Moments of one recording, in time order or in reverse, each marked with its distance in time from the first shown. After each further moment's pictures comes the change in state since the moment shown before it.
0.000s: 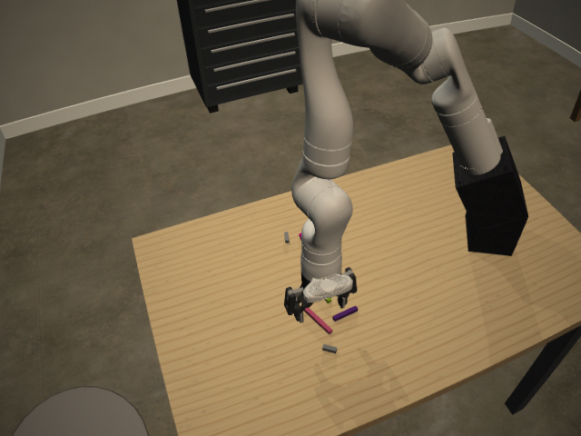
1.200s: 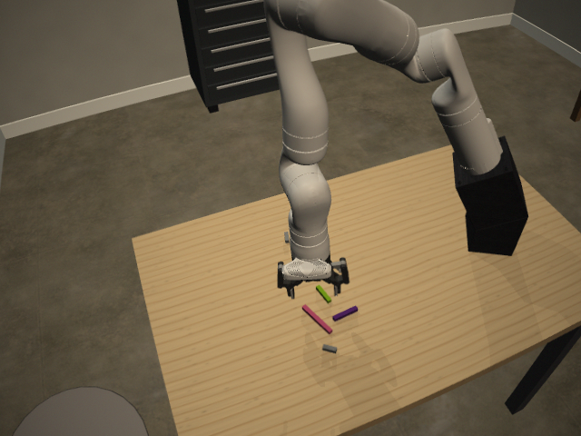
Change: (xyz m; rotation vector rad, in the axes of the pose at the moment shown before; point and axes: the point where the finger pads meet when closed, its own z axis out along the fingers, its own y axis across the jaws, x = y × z) arm -0.051 -0.006 0.005 0.049 -0.008 0.351
